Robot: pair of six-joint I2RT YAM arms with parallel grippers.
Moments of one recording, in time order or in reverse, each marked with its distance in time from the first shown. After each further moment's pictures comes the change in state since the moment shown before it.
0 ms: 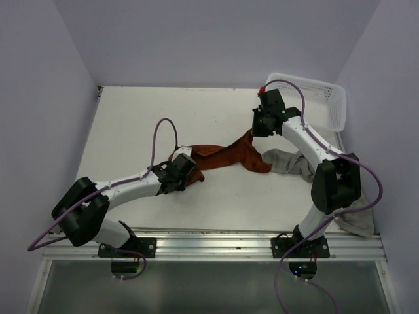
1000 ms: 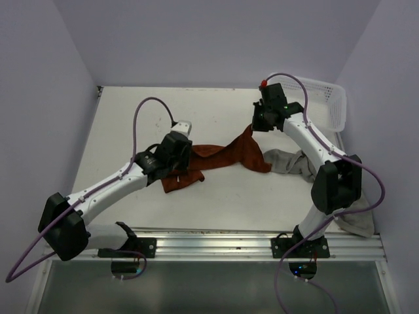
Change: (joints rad) left arm 0.085 -0.121 0.254 -0.055 0.057 0.129; right arm 0.000 -0.002 0.092 -0.040 0.000 0.016
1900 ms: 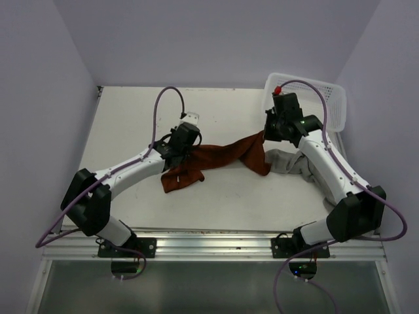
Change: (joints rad) left arm -0.015 0.216 0.085 0.087 -0.225 0.148; right arm 0.000 -0.287 -0.172 -0.079 0.083 0.000
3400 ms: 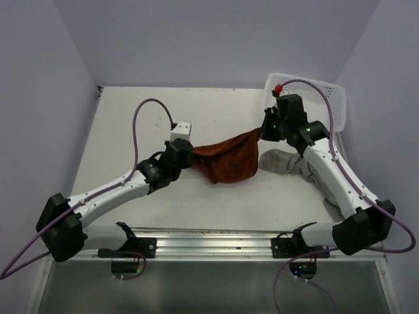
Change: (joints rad) left arm -0.110 -0.255 -0.257 0.120 0.006 -0.224; right arm 0.039 -0.090 -0.081 0.077 -0.077 0.027
